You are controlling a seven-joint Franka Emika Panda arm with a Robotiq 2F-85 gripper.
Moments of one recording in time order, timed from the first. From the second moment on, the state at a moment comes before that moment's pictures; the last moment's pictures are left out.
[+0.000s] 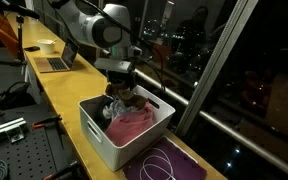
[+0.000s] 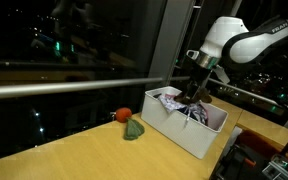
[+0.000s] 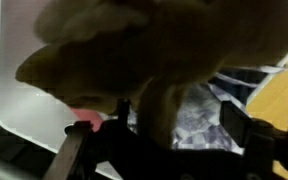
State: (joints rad) arm 0.03 0.24 0.06 -2.15 -0.25 2.58 -0.33
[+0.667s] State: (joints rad) arm 0.04 0.17 0.07 -2.00 -0.25 2.53 -0.35
